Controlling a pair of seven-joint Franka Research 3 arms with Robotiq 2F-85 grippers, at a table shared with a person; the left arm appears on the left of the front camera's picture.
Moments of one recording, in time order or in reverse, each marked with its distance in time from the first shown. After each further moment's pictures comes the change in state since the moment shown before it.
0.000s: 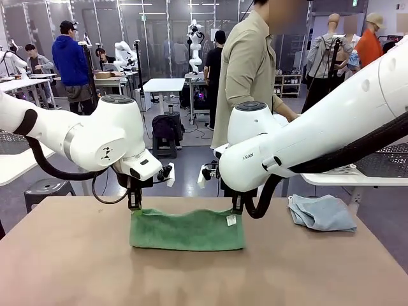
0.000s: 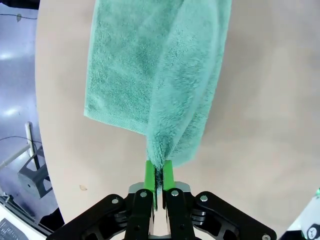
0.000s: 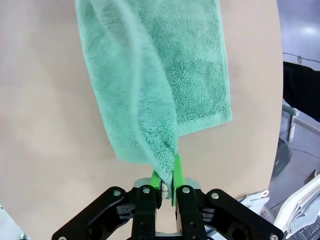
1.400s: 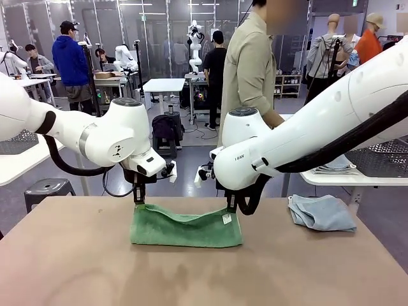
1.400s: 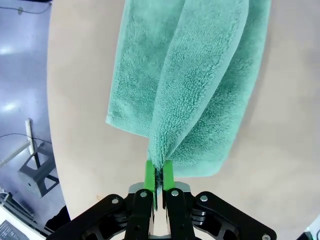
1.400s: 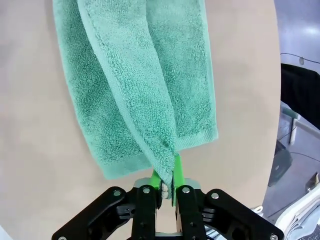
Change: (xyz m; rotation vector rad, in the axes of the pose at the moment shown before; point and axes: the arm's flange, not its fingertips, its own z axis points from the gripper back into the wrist) left arm 0.008 0.054 -0.035 -0.006 0.026 0.015; right arm 0.018 -0.034 -0.035 0.012 0.000 -0.001
